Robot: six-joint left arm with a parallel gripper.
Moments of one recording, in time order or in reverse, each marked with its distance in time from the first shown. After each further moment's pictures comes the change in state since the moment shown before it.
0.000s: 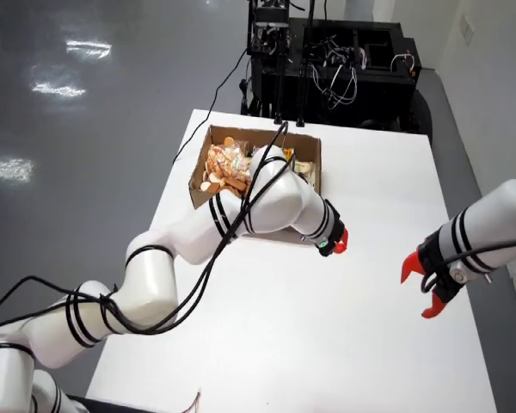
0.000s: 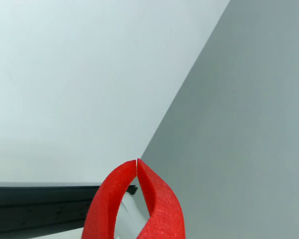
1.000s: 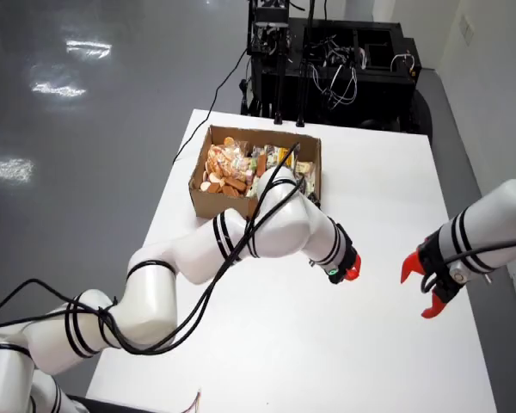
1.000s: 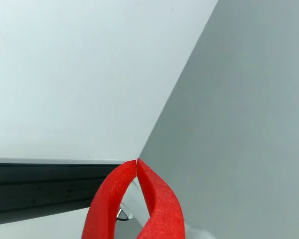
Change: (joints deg) arm -4.7 0.3 -0.3 0.0 0.0 -0.2
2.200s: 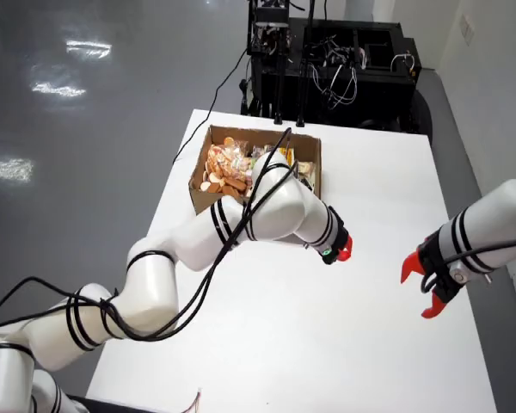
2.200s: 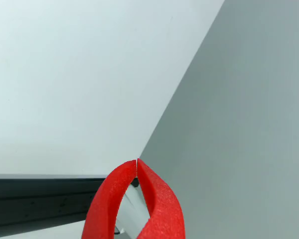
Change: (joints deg) arm 3.2 0.2 -0.4 0.0 0.0 0.1
